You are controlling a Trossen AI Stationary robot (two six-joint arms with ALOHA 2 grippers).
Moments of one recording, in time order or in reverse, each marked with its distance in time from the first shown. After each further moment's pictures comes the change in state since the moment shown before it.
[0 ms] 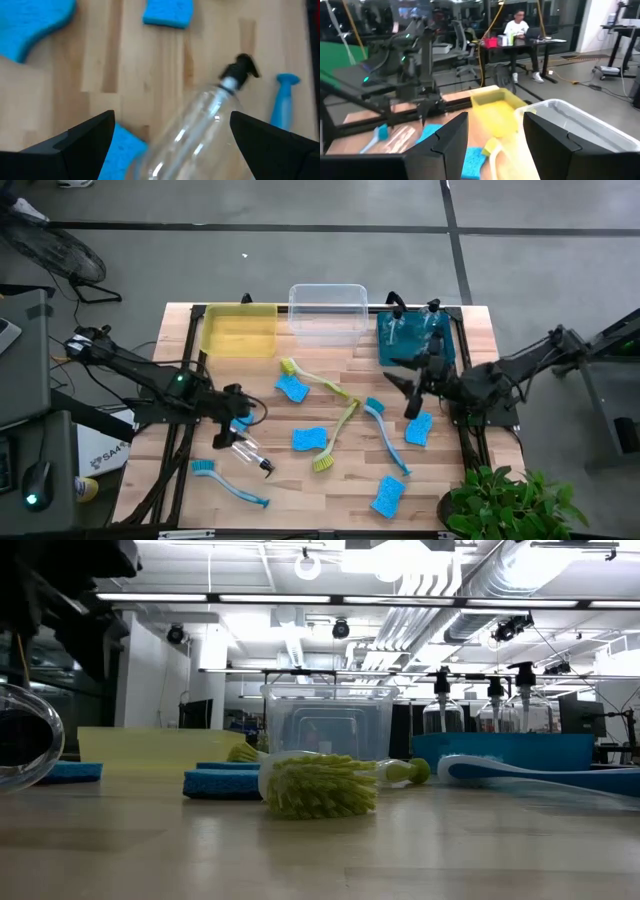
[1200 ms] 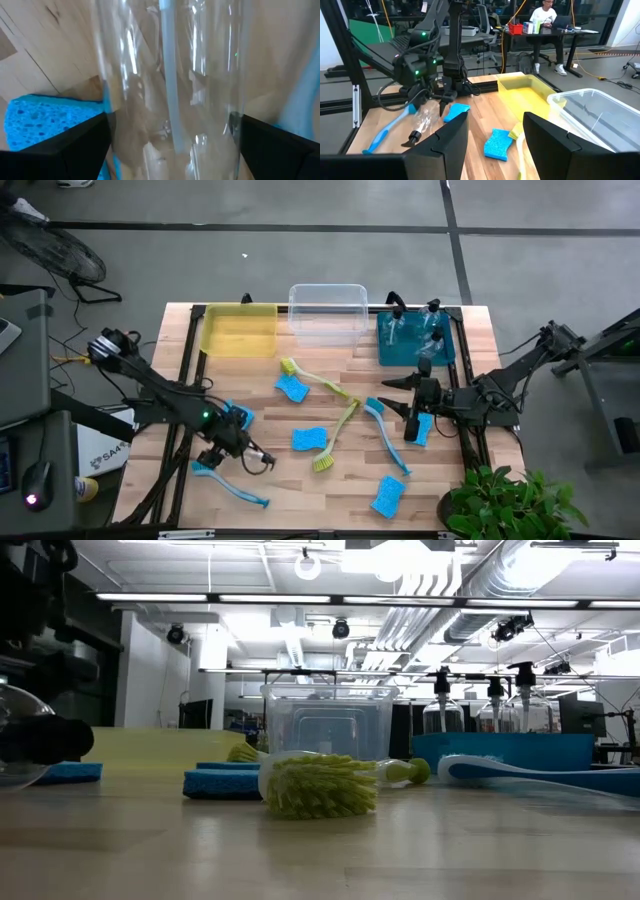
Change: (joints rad) left arm -0.212 0.362 0.002 -0.064 0.055 0.288; right arm 0.121 0.088 -0.001 -0.005 -0.008 0.050
